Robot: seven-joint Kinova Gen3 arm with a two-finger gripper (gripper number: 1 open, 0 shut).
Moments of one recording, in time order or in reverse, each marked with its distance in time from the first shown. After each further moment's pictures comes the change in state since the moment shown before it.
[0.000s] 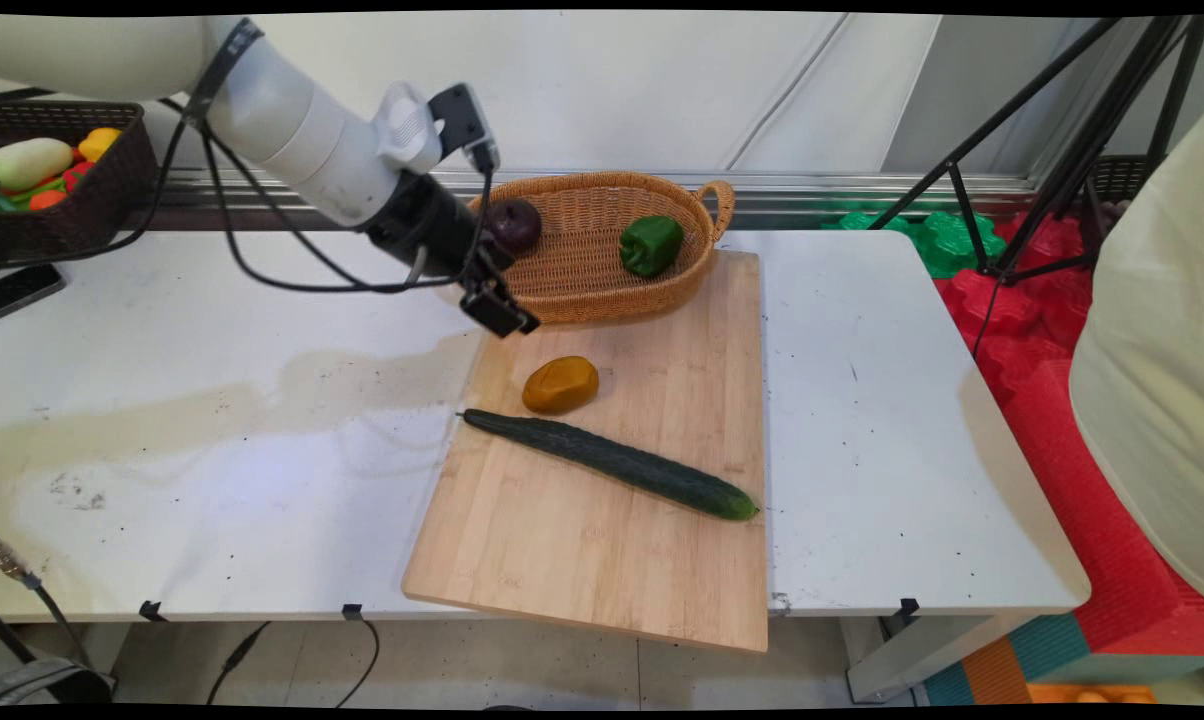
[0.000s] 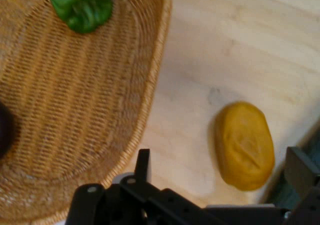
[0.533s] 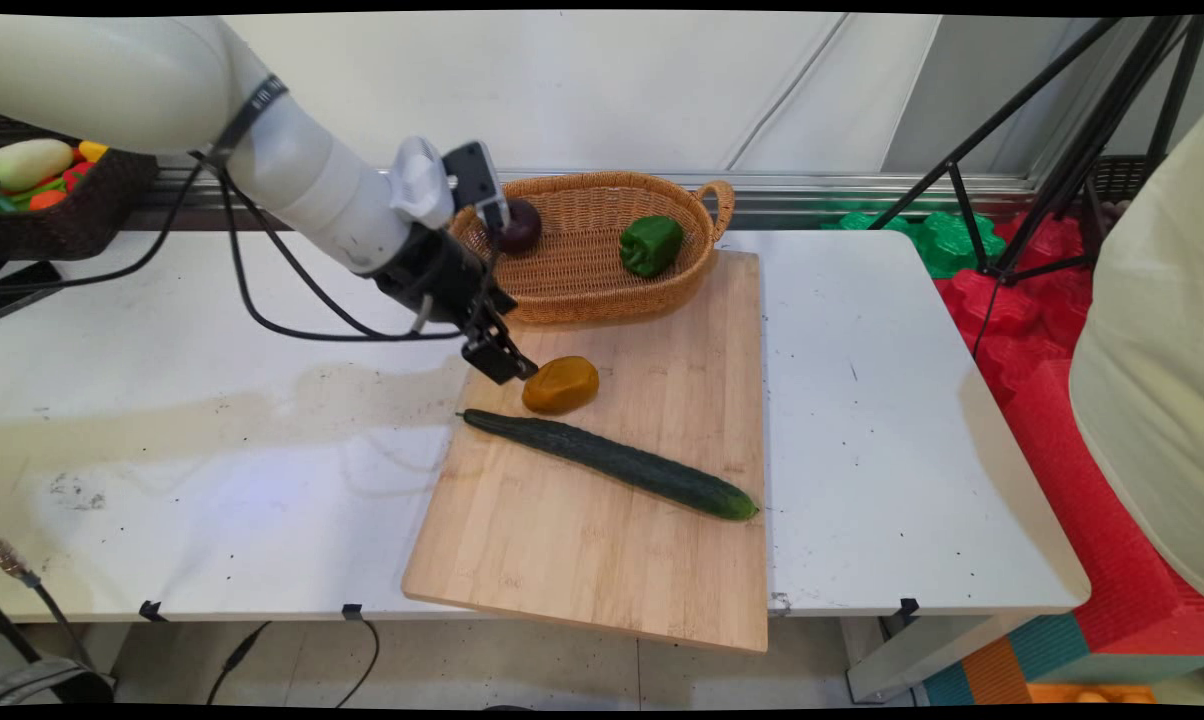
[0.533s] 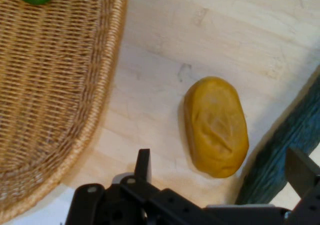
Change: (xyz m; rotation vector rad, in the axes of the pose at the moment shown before) arm -0.013 0.022 0.026 -0.040 -0.054 0.017
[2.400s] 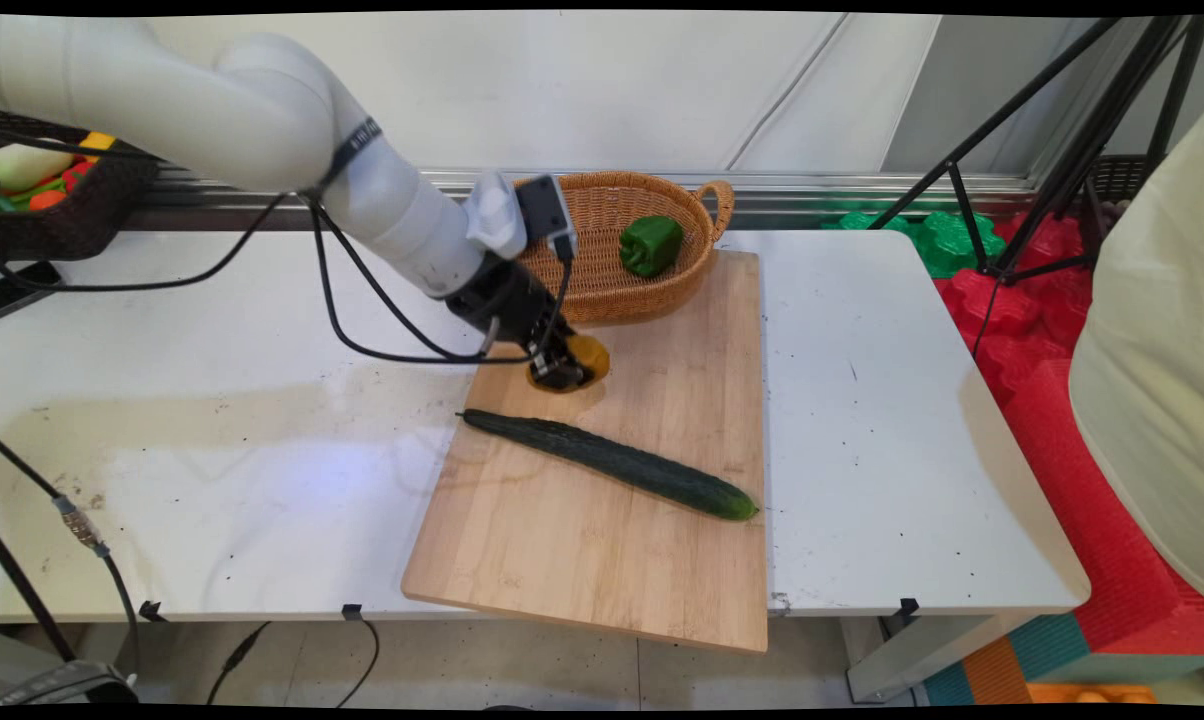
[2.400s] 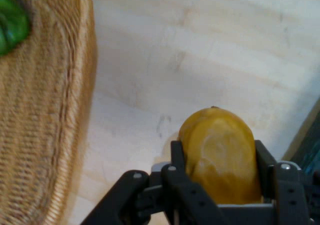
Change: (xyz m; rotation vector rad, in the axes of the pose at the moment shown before) arm 0.031 0.012 0.044 -0.034 0.039 0.052
